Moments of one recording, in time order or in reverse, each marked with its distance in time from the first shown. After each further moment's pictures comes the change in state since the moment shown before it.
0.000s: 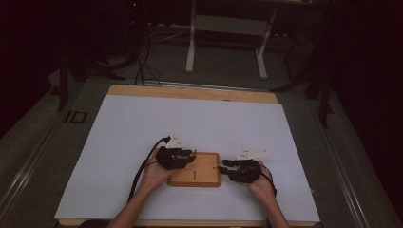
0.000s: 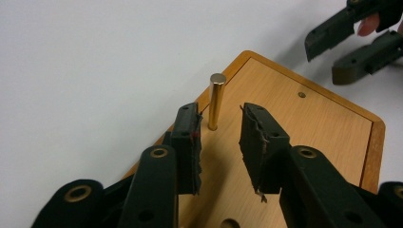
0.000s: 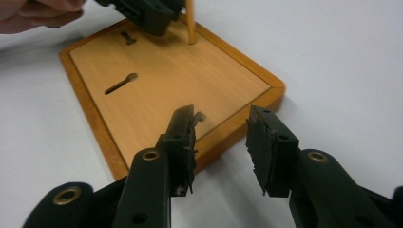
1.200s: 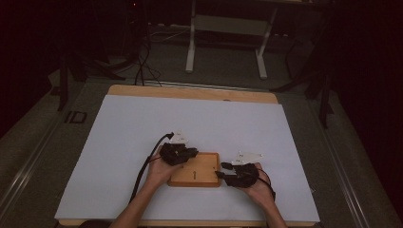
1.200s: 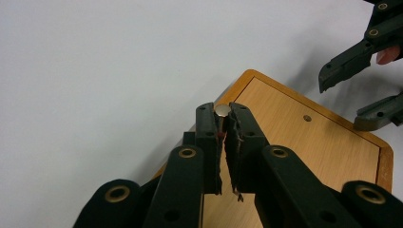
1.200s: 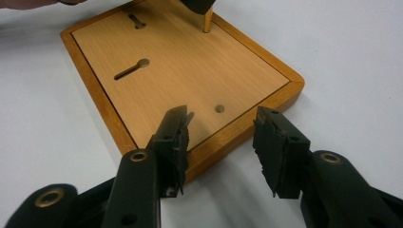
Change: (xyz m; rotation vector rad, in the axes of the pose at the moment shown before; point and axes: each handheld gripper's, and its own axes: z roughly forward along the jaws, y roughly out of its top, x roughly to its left) left arm 0.006 0.010 0.009 -0.016 -0.016 -0.023; right arm 0.016 0.000 0.002 0.038 -0.043 -0.058
